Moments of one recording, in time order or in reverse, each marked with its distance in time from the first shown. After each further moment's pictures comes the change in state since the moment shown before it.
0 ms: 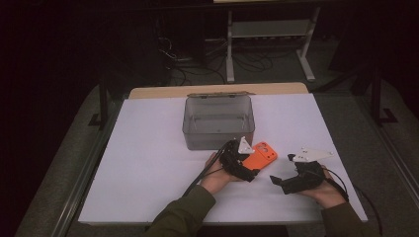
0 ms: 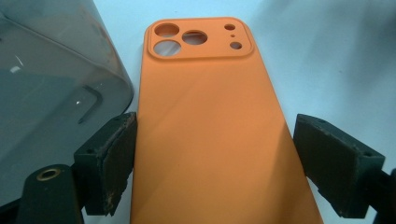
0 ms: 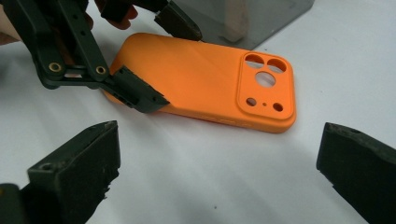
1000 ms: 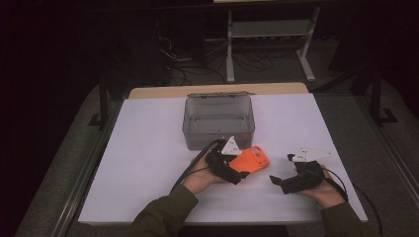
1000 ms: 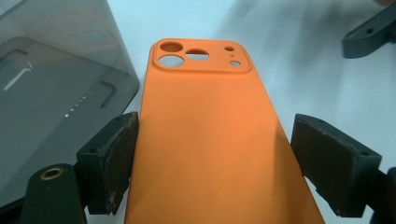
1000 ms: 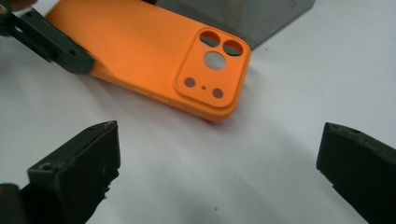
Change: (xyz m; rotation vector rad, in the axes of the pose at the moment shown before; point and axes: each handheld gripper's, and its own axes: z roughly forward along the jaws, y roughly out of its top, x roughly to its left) left arm 0.009 -0.008 -0.051 -0.031 -0.079 0.064; right arm 0.000 0.000 0.001 0.003 0.000 0.003
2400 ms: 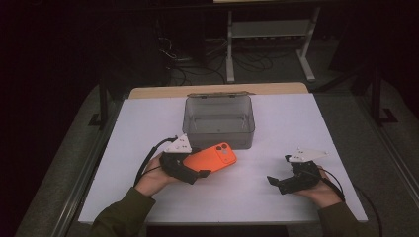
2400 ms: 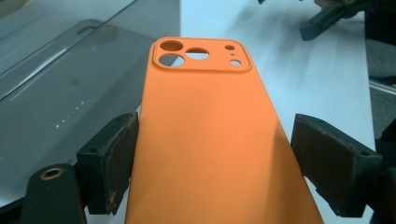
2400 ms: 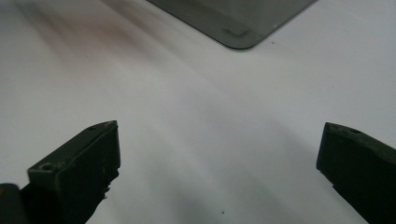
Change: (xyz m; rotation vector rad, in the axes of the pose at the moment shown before) left arm 0.036 -0.059 -0.100 -0.107 -0.033 -0.062; right arm 0.003 0.000 0.008 0.020 0.002 0.005
